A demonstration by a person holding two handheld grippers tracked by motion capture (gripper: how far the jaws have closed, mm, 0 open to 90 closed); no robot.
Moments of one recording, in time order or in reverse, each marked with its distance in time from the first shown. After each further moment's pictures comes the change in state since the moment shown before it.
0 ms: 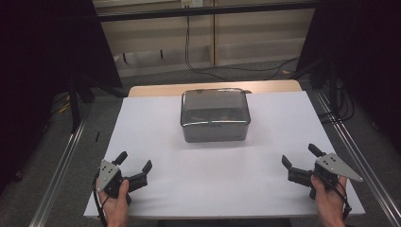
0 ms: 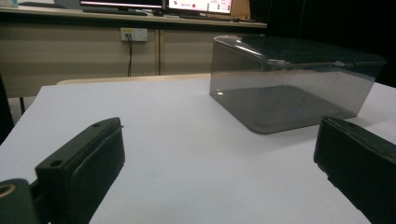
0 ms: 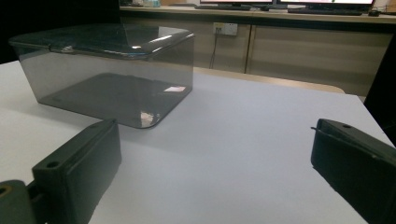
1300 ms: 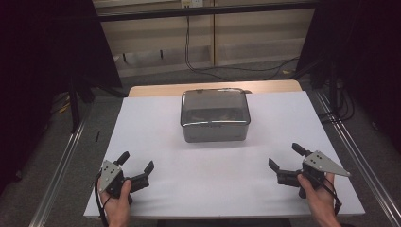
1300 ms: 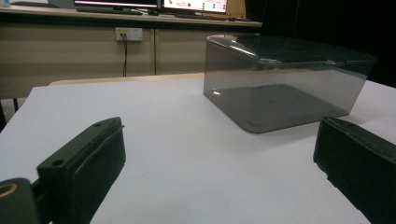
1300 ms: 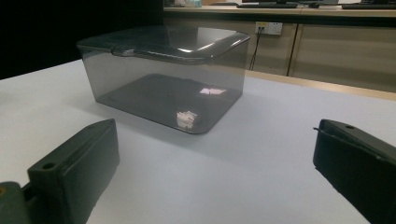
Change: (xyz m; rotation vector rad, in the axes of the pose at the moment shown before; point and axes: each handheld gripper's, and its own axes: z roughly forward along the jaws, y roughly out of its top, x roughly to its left) left arm -0.005 0.000 0.000 0.003 -0.022 0.004; right arm 0.023 0.006 0.014 0.006 0.172 -0.003
